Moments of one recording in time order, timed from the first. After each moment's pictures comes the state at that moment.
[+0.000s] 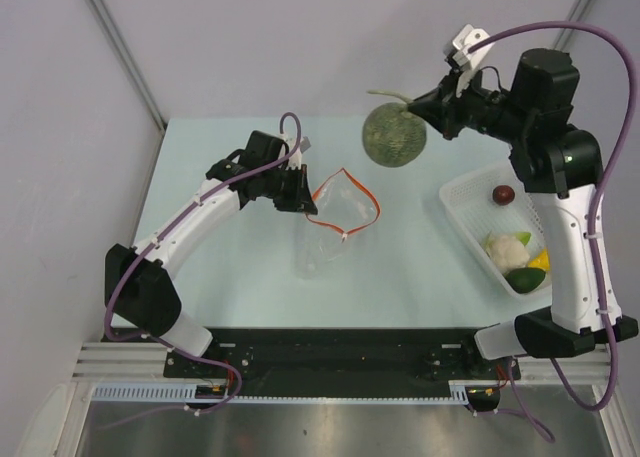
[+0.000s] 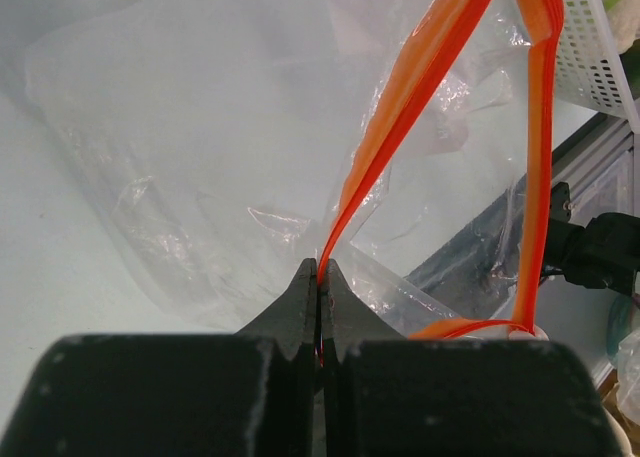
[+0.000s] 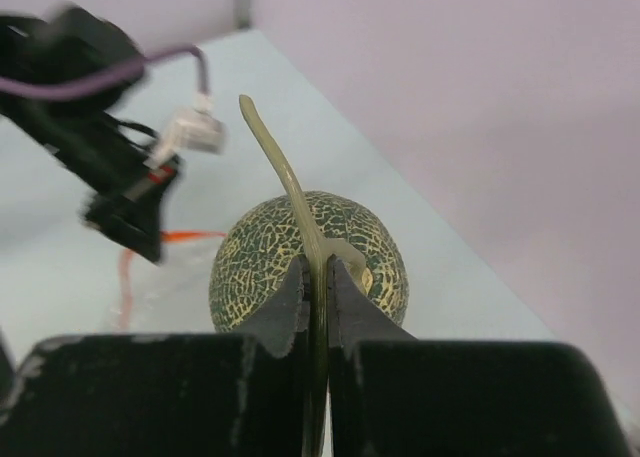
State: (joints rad) left arm -0.48 1.54 1.37 -0.70 0.43 -0.37; right arm 0.23 1.41 2.08 -0.86 -0.55 -0.36
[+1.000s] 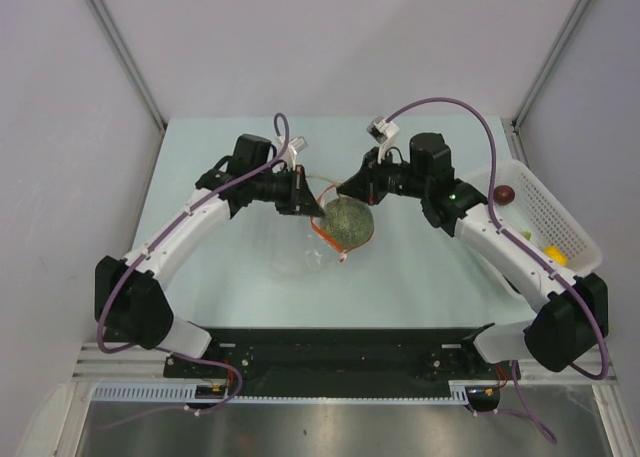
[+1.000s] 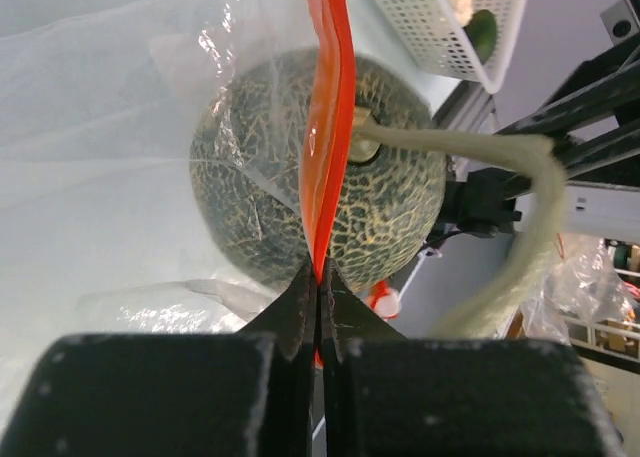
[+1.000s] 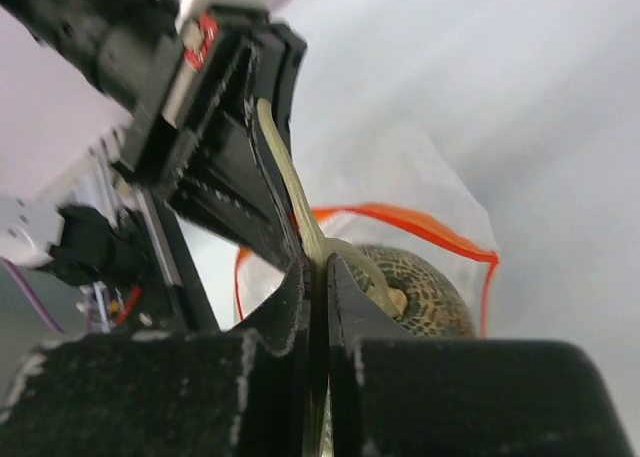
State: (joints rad) left arm -0.44 1.47 1.27 -0.57 0.69 -0.43; right arm 0.53 1.35 1.19 -0.15 -0.58 0.20
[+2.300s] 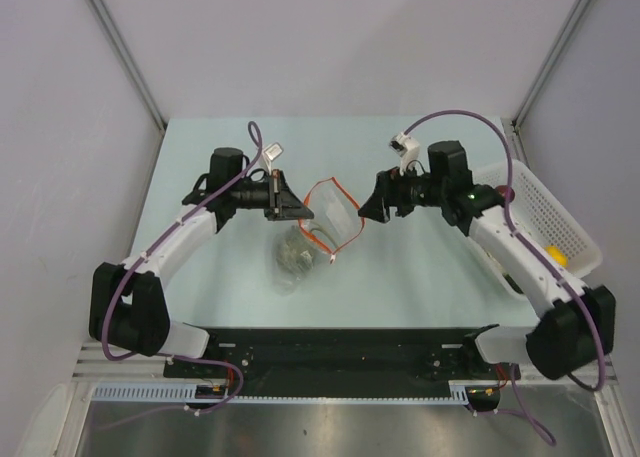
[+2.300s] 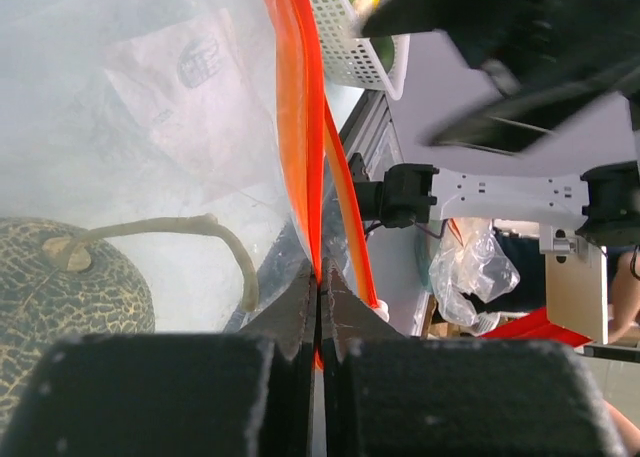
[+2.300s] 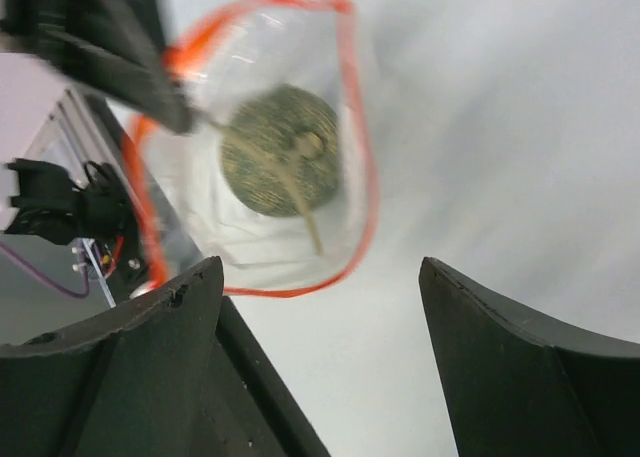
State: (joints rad) left arm -0.27 1.40 1.00 -0.20 1.03 -0.62; right arm 0.41 1.25 1.14 -0.40 -0.61 0.17
